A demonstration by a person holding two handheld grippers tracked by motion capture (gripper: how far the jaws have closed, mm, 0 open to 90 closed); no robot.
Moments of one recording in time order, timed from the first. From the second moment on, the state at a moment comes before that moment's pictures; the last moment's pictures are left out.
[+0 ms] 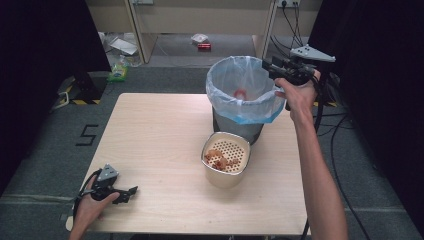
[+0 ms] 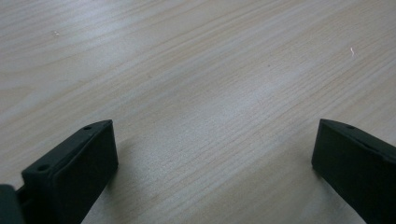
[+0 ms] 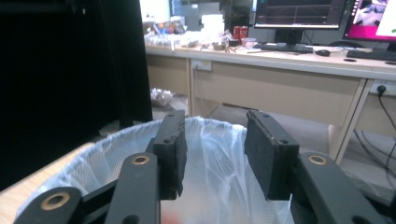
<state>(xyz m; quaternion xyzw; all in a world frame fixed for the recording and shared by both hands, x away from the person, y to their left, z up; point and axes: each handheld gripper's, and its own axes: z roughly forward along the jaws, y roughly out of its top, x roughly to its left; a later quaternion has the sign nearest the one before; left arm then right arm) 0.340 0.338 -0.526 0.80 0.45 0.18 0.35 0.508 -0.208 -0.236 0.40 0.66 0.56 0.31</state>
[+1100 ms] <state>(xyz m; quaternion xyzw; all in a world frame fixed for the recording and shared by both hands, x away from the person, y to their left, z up) 0.340 0.337 -0.526 0.80 0.45 0.18 0.35 0.414 -0.244 -0.283 0.36 0.74 0.45 0.35</state>
